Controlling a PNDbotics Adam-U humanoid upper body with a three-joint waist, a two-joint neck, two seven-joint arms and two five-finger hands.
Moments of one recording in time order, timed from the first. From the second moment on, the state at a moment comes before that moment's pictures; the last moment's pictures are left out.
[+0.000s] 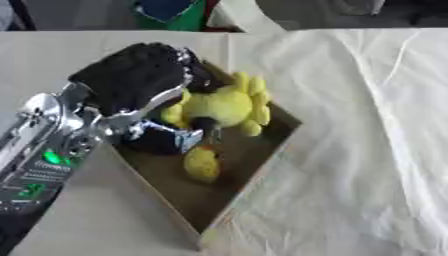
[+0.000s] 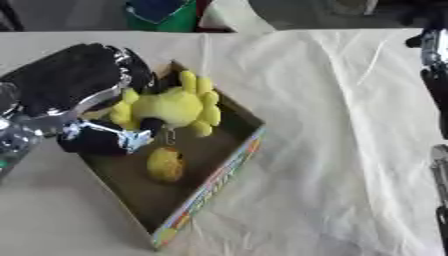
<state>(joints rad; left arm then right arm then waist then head) -0.88 0.47 -0.56 -1.86 -0.87 0.10 -0.57 -0.29 -0.43 -0.21 -1.98 -0.02 -0.03 -0.27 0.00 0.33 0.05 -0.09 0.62</state>
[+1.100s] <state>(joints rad) -0.87 0.45 -0.44 -1.91 -1.00 0.11 -0.69 -0.28 -0.43 -0.21 -1.98 -0.02 -0.03 -0.28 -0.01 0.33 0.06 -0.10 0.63</state>
